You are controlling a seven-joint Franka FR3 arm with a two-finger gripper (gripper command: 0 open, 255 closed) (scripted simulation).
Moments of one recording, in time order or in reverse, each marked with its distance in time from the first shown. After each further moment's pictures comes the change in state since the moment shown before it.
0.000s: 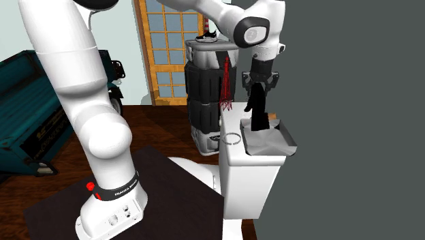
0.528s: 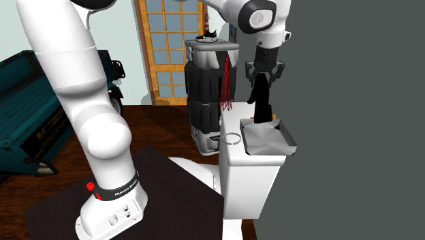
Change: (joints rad) arm -0.012 -0.011 -0.013 0.094 -0.016 -0.106 0.006
